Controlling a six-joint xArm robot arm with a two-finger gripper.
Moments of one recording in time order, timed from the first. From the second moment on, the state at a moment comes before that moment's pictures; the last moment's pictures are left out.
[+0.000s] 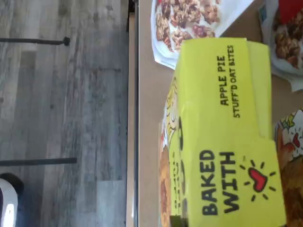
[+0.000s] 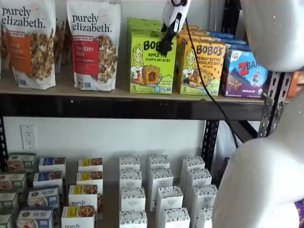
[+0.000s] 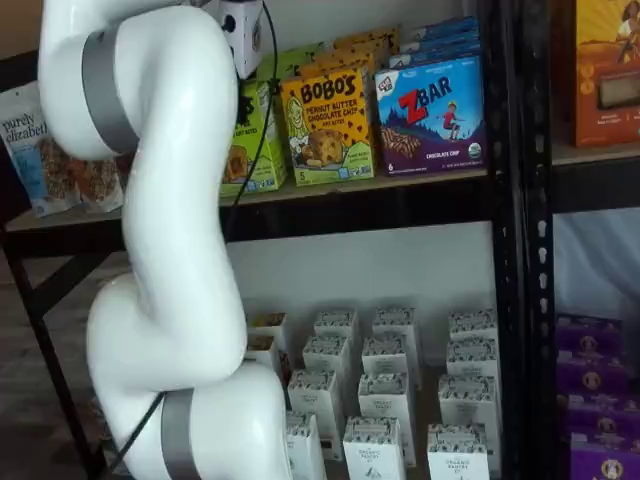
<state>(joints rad) 0.15 -0.12 -1.59 0.30 1.55 -1.38</state>
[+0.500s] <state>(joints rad) 0.13 -0.15 -1.58 0.31 1.59 -1.39</state>
